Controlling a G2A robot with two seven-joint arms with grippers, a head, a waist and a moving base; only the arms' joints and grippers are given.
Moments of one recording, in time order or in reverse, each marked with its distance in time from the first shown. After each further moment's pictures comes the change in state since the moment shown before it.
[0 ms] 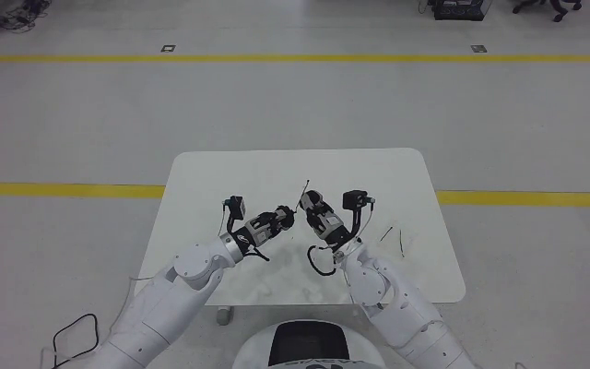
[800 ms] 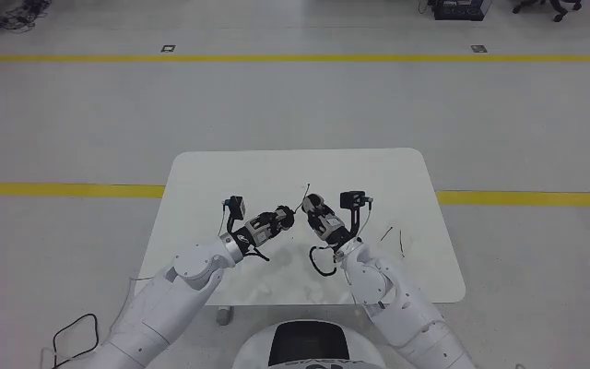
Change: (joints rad) left arm 0.000 0.000 0.000 0.000 0.000 0.000 0.000; right arm -0.009 -0.003 0.022 -0.003 -0.017 0.054 0.089
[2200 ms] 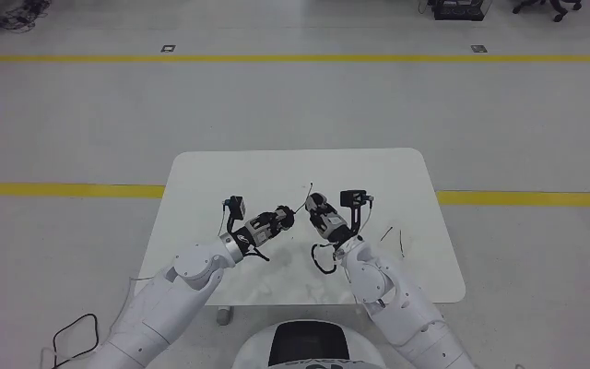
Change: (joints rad) left arm 0.000 0.000 0.000 0.000 0.000 0.000 0.000; right arm -0.001 -0.011 0.017 -0.001 -0.037 0.040 0.012
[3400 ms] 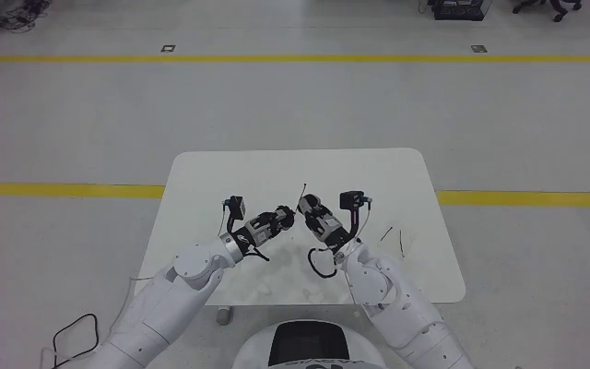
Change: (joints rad) left arm 0.000 0.000 0.000 0.000 0.000 0.000 0.000; right arm -0.015 -0.005 0.003 -0.015 0.043 -0.110 0.011
